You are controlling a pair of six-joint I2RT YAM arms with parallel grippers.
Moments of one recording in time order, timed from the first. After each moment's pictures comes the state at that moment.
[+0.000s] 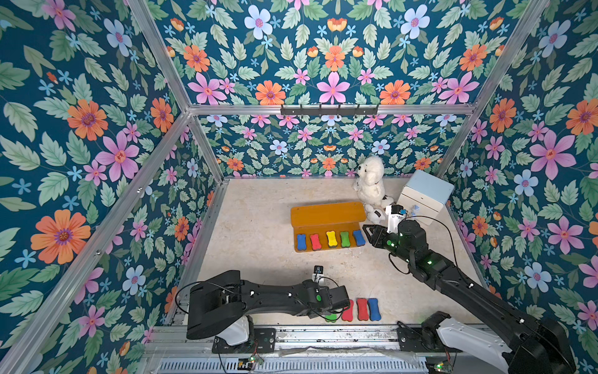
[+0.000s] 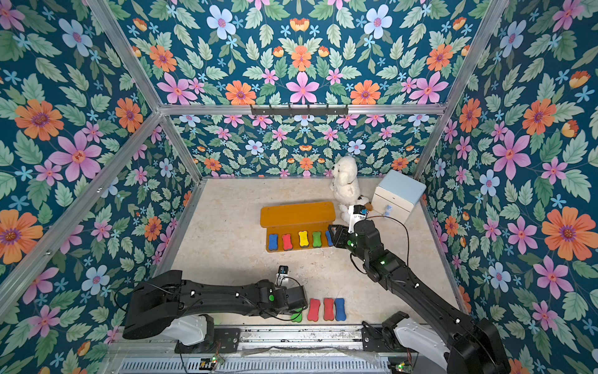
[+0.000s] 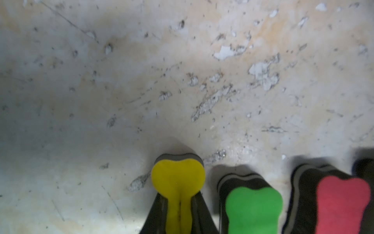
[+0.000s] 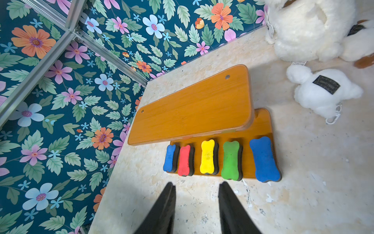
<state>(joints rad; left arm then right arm) -1.40 1.52 0.79 -0.69 -0.33 -1.23 0.57 1.03 0.66 -0.02 -0.08 0.69</state>
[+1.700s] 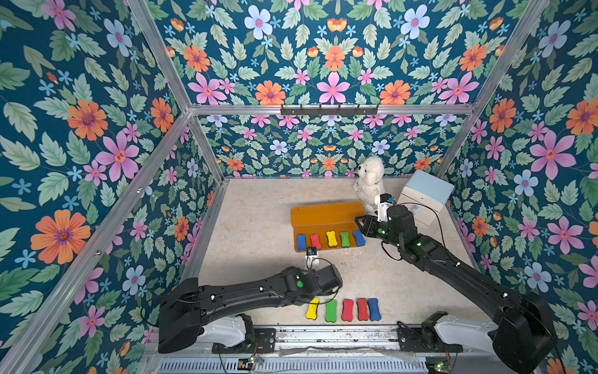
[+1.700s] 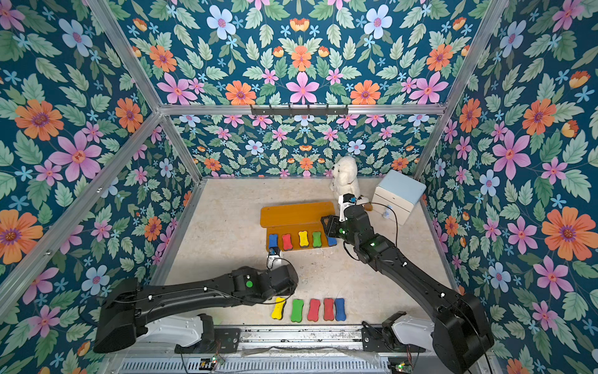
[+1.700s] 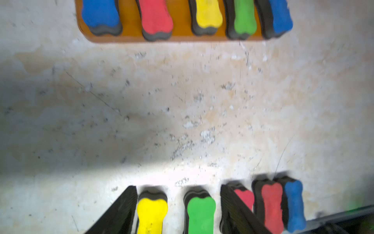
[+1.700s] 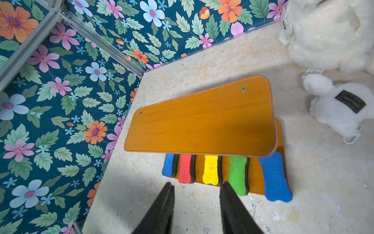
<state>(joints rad) -1.20 1.28 0.86 -0.69 -0.36 -1.10 0.57 1.24 0.88 -0.11 -0.11 0.63</state>
